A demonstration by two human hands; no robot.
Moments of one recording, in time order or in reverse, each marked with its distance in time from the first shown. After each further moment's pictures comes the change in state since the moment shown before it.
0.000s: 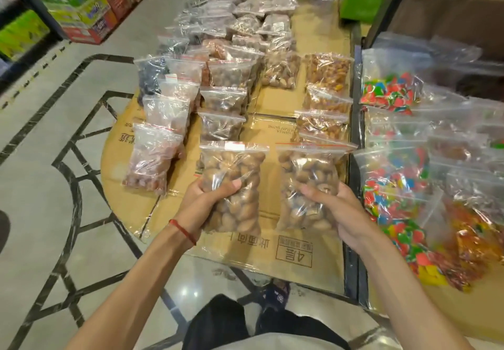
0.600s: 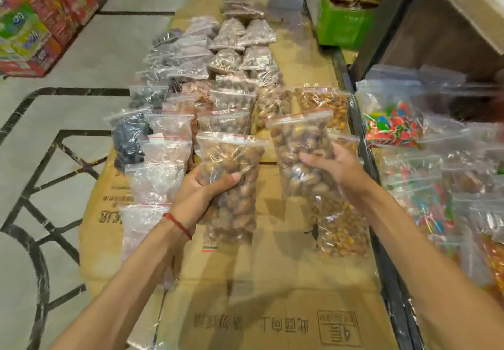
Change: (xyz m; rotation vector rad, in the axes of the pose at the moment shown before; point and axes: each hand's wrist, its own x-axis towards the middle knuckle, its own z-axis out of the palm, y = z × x) left_hand 0.164 0.111 -0.042 0.074 -0.168 0.045; right_hand 0.170 -0.104 0.041 -0.142 0.128 -0.163
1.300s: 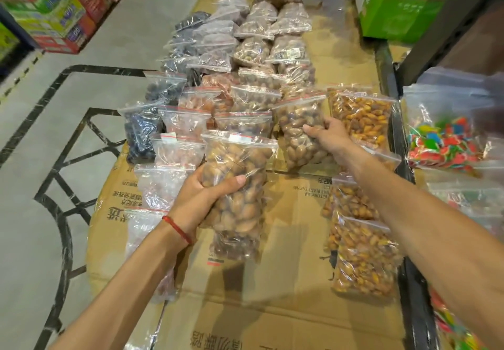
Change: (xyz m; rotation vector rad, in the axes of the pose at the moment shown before) left_hand 0.039 0.004 -0.011 0.061 0.136 -0.047; right_hand 0.192 0.010 0.010 -0.297 0.128 0.100
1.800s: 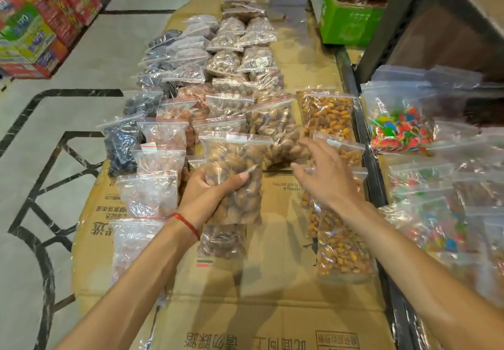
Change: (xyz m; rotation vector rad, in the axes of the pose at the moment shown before) left_hand -0.009 0.006 0.038 0.059 -0.024 0.031; right_hand -0.158 0.014 -0.017 -0.741 0.188 -0.361
